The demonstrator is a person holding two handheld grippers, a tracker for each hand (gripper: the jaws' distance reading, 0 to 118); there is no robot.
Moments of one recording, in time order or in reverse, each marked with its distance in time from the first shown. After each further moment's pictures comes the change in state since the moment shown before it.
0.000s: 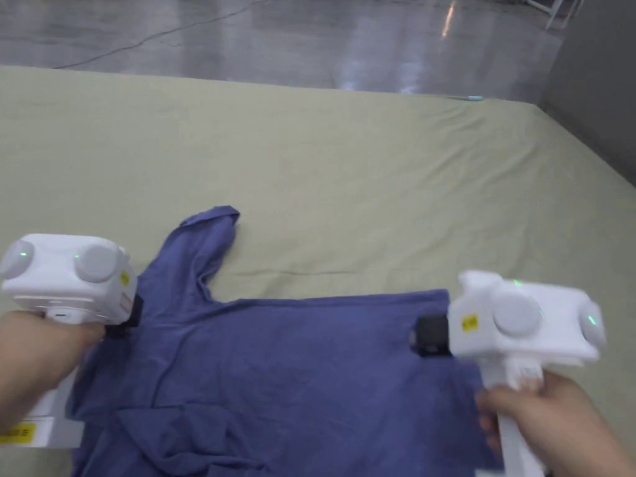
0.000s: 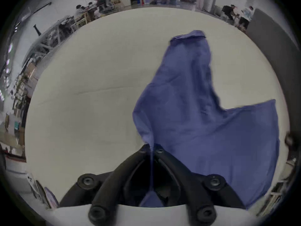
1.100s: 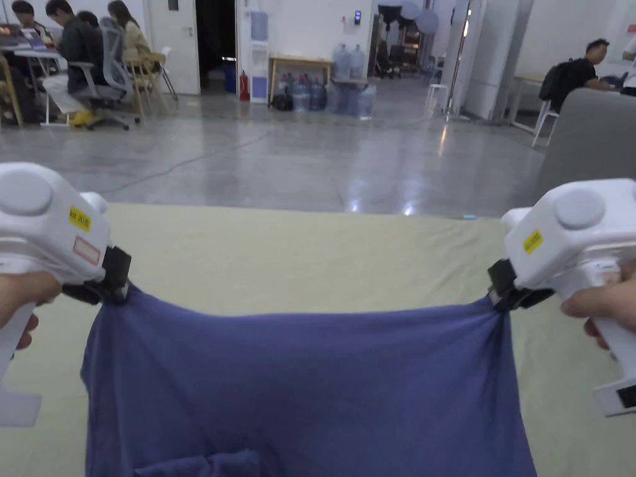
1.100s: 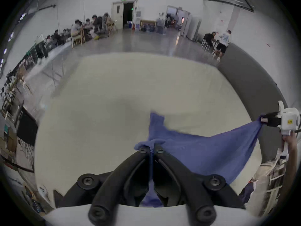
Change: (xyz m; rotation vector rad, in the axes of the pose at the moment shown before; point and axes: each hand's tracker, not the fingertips) left arm -0.048 0.053 0.292 0.309 -0.115 0.008; right arm -0.004 0.138 0.238 0.106 -0.088 0.243
